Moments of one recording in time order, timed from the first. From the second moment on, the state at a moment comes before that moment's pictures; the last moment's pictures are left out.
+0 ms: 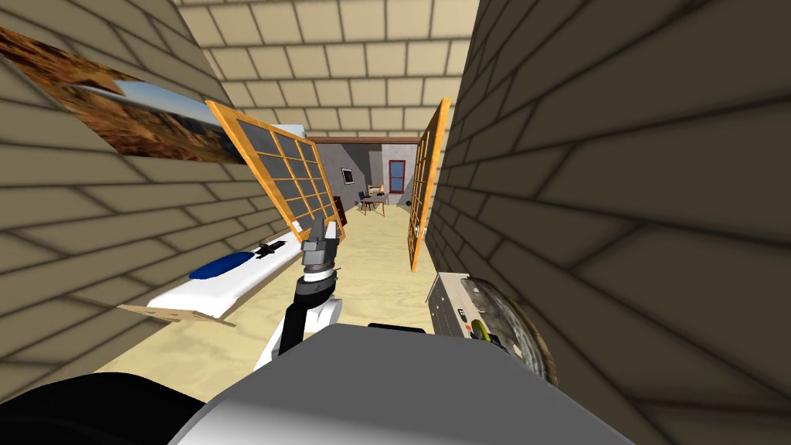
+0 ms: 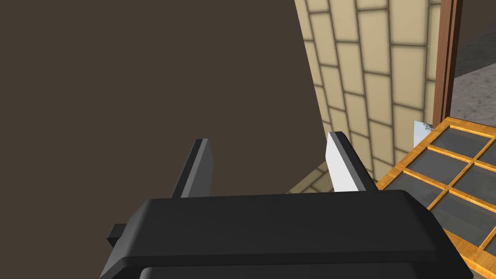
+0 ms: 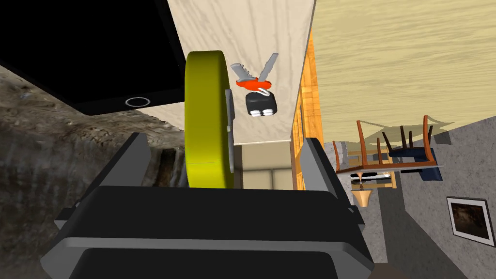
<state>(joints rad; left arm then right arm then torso) 0.48 0.05 -0.05 -2.36 0.00 -0.62 -0.17 0.42 -0.70 0.31 -1.09 0.15 -0.19 0.60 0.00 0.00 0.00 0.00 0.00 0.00</state>
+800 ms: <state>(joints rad) 0.48 0.05 -0.05 -2.36 0.00 -0.62 -0.17 0.18 -0.71 0.53 -0.98 0.21 -0.20 0.52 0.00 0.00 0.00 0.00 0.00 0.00</state>
